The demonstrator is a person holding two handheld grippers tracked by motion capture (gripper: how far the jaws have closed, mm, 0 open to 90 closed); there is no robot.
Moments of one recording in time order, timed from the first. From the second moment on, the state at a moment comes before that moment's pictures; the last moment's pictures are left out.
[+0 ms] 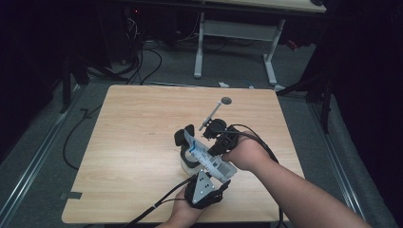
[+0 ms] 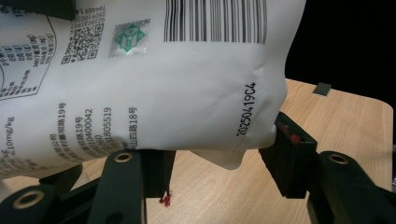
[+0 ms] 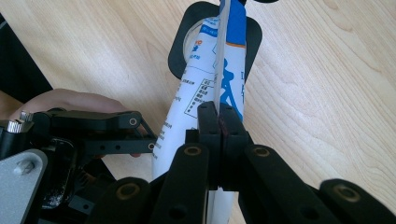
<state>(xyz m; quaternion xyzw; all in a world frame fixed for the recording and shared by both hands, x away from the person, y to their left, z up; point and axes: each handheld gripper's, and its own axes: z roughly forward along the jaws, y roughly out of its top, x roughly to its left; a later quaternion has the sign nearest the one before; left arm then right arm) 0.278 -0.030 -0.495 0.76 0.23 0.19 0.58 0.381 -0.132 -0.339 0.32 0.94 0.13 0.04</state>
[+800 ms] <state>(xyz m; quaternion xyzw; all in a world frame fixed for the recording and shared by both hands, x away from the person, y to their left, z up) 0.279 -0.031 -0.491 0.76 0.22 0.20 0.58 0.380 -0.131 -0.335 0.32 0.94 0.13 0.04</state>
